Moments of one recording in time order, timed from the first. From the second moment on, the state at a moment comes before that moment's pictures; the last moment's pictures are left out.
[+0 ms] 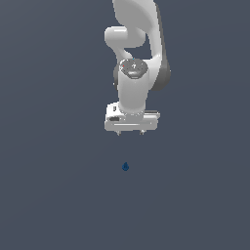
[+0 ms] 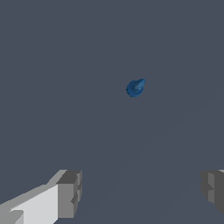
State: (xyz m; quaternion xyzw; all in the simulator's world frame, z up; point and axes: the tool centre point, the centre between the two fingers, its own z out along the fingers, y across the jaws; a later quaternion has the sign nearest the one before) arm -0.007 0.023 0.164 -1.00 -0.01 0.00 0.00
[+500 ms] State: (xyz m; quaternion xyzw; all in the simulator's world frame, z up) arm -0.009 0.027 0.167 -1.00 0.00 0.01 0.00
